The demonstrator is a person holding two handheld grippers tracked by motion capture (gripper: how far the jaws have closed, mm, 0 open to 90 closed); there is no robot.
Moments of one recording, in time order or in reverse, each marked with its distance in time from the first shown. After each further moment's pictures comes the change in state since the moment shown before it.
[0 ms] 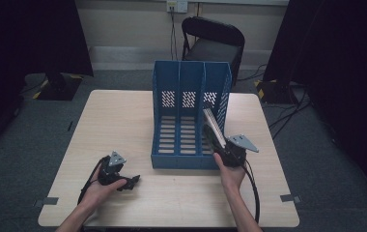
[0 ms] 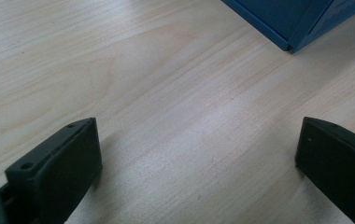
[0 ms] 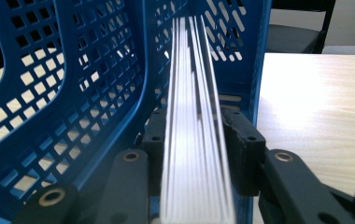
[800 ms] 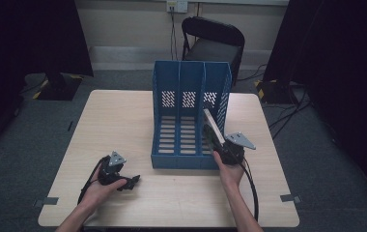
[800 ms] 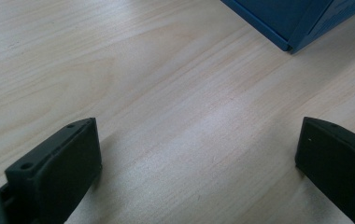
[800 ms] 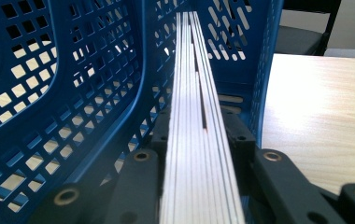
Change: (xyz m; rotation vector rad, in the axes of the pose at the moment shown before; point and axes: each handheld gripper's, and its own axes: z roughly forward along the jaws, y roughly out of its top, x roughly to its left) left arm 0.000 0.000 0.000 -0.001 -0.001 -0.001; right arm -0.001 0.001 0.010 0.008 0.001 -0.027
